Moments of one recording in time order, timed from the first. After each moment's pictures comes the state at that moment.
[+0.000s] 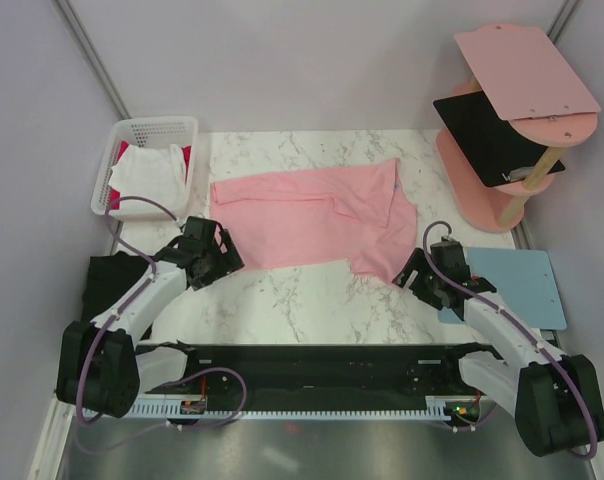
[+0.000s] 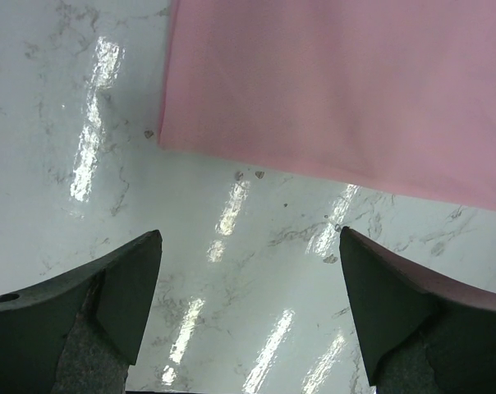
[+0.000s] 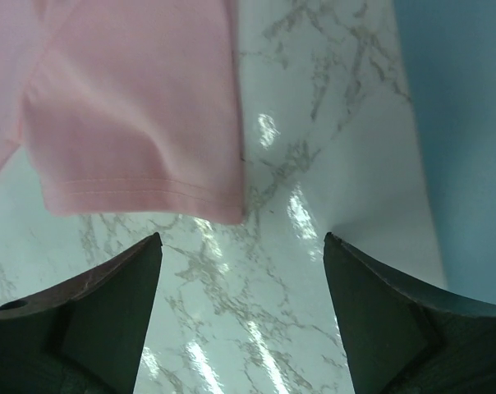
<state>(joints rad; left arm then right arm) -0.24 1.18 0.67 -0.52 -0.10 -0.66 0.21 0.98 0.41 -0.37 -0.03 0.73</state>
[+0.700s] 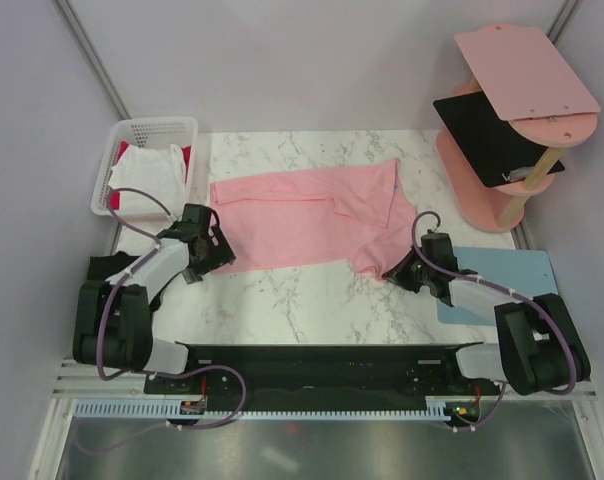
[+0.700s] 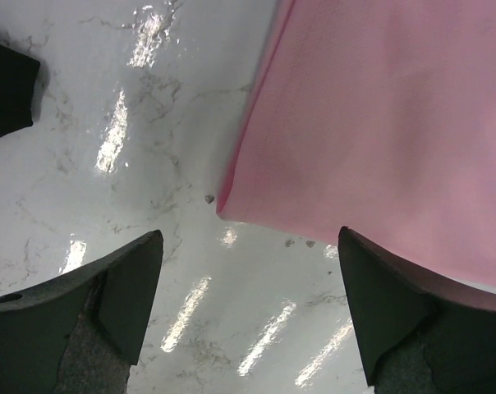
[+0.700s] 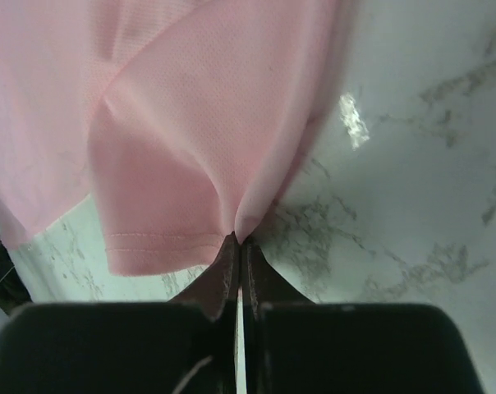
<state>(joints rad) -0.13 1.38 0.78 -0.53 -0.14 -0.63 0.21 1.33 0.41 0.09 -0.23 0.88</state>
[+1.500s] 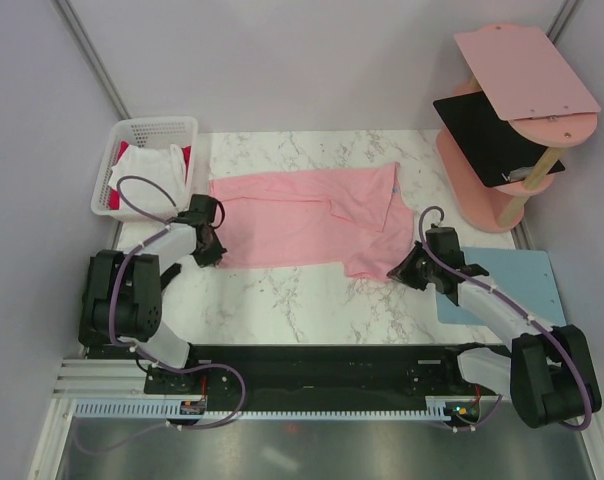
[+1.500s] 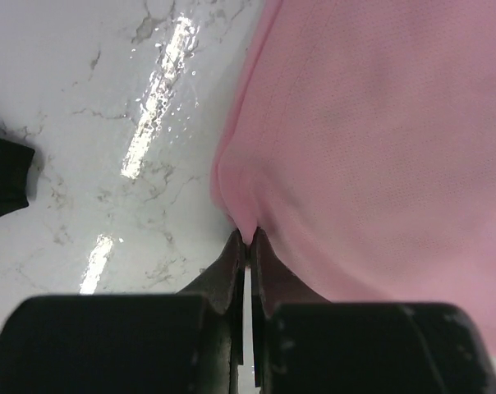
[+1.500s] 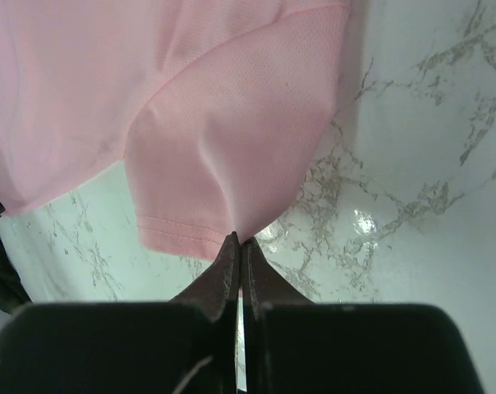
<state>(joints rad) -0.13 1.60 0.88 -0.49 -0.20 -0.60 0.21 1.16 0.49 -0.21 -0.20 0.82</state>
